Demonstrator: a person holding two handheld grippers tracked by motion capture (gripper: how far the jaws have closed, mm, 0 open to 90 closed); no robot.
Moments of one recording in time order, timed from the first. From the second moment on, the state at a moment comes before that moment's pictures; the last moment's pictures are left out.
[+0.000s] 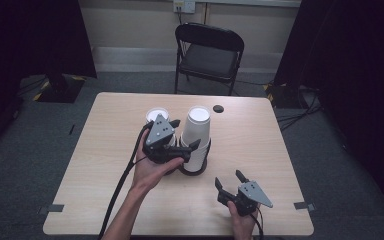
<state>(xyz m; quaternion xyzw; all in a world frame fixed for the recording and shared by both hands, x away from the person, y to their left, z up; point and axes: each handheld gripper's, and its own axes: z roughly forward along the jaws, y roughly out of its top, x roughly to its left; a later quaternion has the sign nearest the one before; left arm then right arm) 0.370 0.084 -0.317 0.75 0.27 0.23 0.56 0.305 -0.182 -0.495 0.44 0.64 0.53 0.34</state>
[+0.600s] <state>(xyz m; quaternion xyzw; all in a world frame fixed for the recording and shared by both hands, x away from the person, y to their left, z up) 0.417 0.063 -0.298 0.77 0.29 0.22 0.53 0.305 -0.183 -0.495 0.44 0.65 0.53 0.33</state>
